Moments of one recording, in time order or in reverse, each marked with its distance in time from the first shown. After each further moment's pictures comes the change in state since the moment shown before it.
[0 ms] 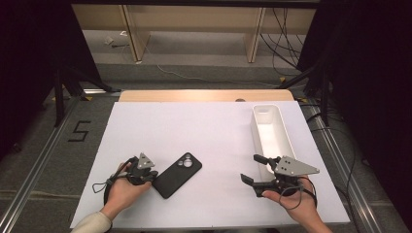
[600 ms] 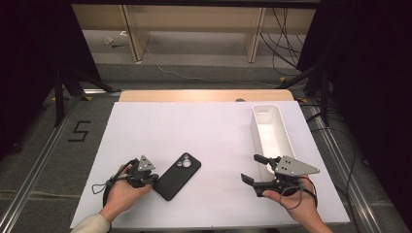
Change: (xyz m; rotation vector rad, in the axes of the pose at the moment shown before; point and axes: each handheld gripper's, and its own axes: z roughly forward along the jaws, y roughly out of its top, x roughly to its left) left arm -0.005 -0.001 -0.005 0.020 -0.032 0.003; right arm -0.001 0.000 -0.001 0.005 -0.001 0.000
